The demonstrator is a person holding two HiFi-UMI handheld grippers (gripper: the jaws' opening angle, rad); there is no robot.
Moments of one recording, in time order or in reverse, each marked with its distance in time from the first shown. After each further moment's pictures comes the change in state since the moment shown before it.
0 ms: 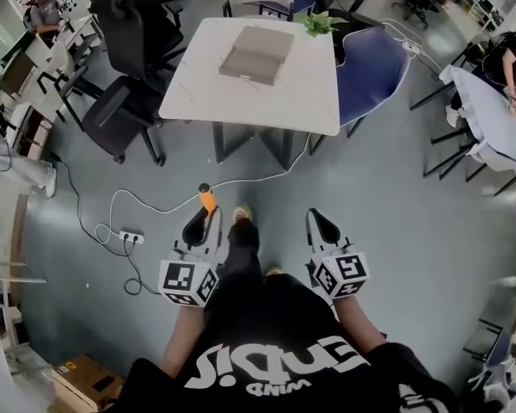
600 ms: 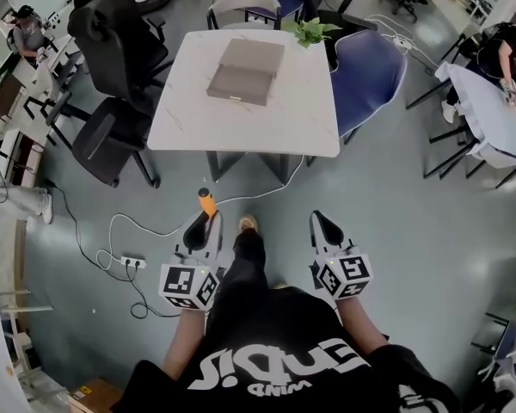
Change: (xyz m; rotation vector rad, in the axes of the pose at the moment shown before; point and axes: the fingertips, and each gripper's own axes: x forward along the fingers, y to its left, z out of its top) left arm 0.100 0.042 0.013 -0.017 0.015 -0.063; right arm 0.081 -0.054 0.020 0.030 -0.002 -0.075
